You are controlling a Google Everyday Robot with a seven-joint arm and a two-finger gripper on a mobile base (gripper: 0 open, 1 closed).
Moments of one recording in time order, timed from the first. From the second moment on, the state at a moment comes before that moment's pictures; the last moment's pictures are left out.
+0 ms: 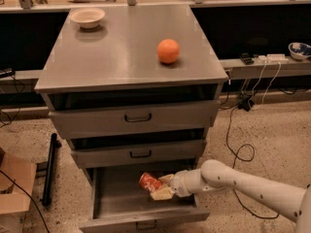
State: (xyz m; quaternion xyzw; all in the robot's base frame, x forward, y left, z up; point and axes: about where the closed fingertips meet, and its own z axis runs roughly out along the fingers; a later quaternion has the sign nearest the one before) arm 0.495 -0.020 0.381 -0.41 0.79 0.37 0.27
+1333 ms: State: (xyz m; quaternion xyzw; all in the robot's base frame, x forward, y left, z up) arm 0.521 0.022 0.223 -0.36 0.82 0.41 0.20
